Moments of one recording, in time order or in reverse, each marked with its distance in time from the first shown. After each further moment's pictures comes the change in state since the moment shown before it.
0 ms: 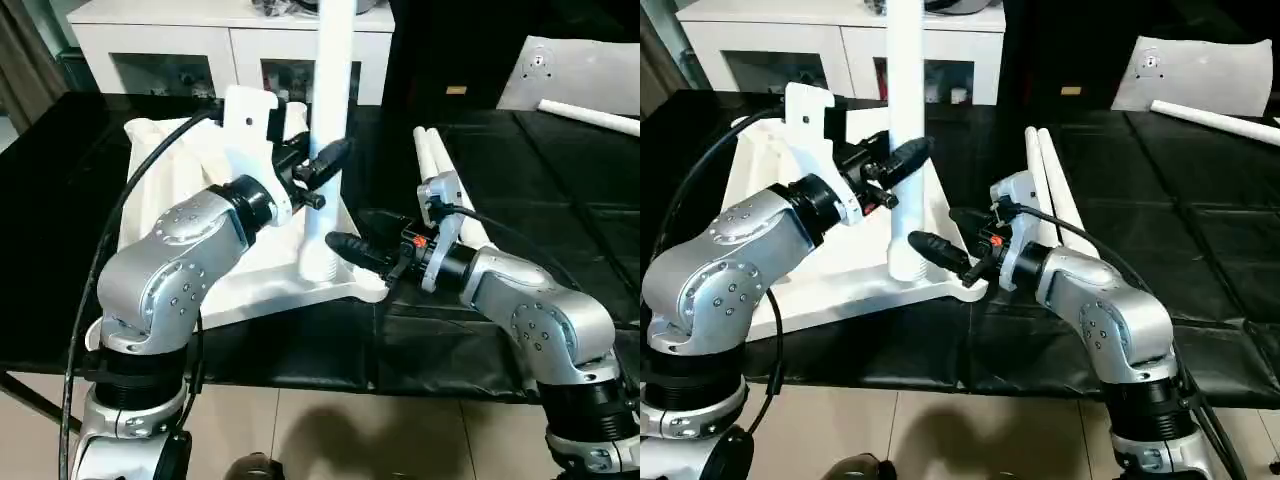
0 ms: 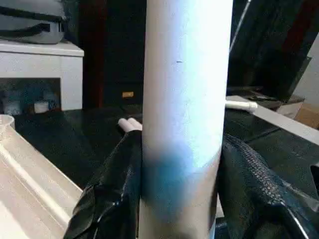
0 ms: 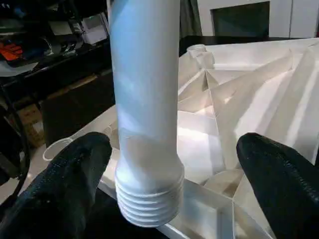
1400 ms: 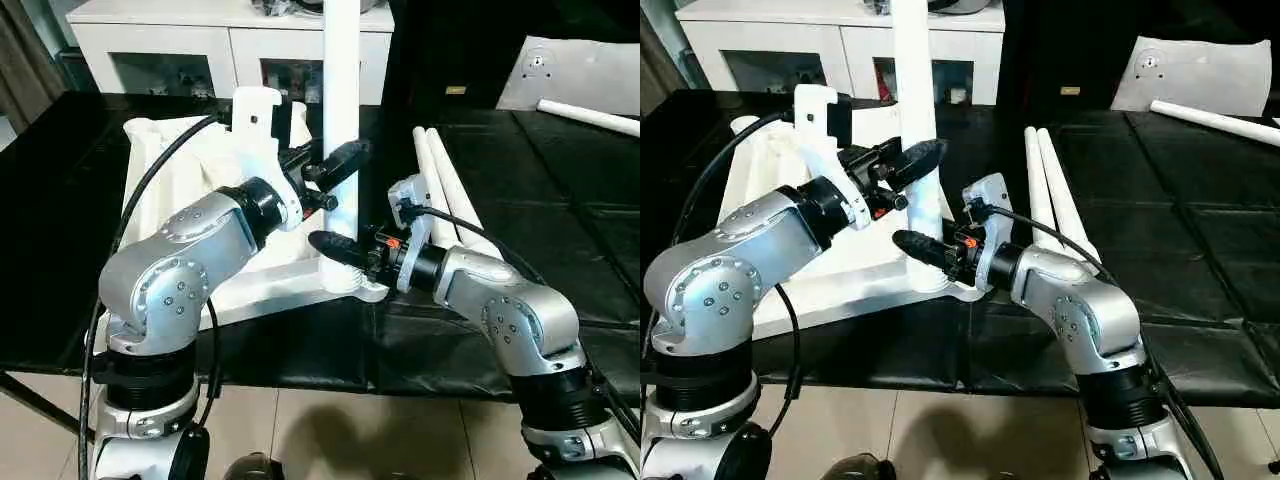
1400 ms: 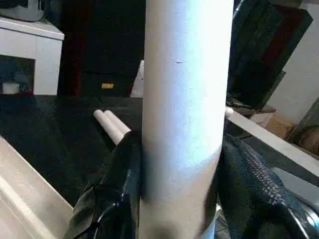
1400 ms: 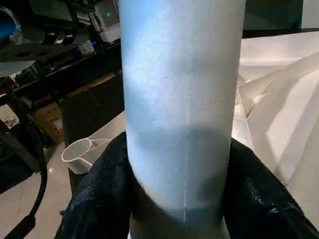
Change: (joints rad) left arm -0.017 -0.077 0.065 -0.027 -0.111 0.117 0.055; right arm -0.039 0.067 0.050 0.076 -0.015 -0.024 0.031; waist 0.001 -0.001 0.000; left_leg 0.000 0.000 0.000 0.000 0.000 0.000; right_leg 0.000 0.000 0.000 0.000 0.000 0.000
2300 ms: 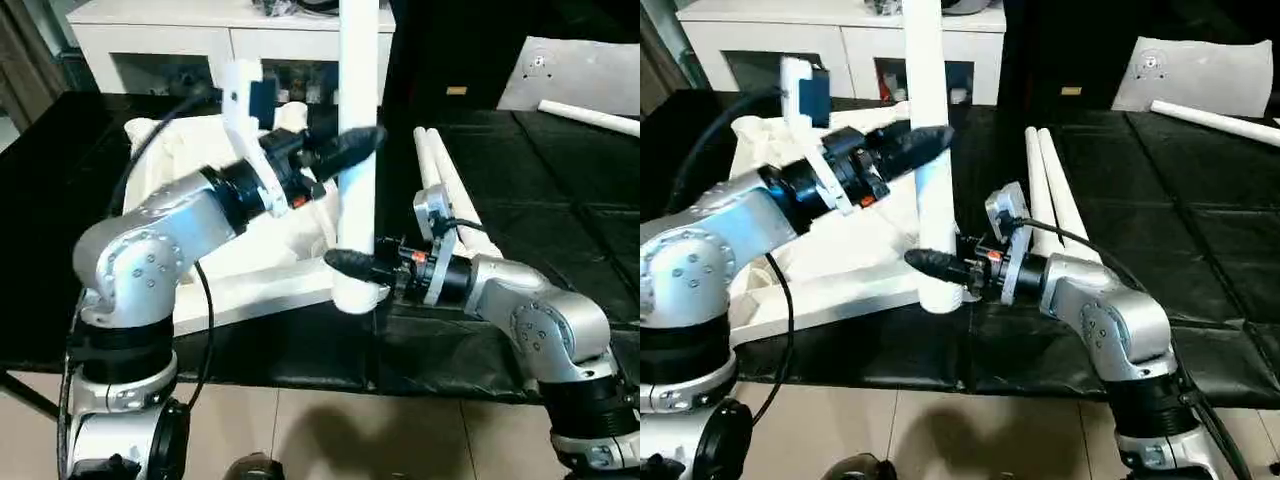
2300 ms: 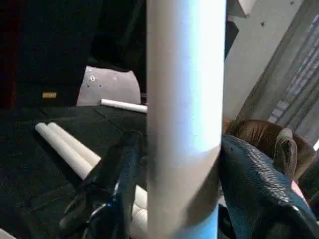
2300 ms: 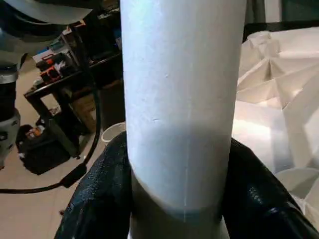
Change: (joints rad) left arm -0.068 0.092 0.056 0.104 -0.153 -0.002 -0.235; right arm 0.048 -0.101 -0.022 -0.015 0.066 0.003 0.204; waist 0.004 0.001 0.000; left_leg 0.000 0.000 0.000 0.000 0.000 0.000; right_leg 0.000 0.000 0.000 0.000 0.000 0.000
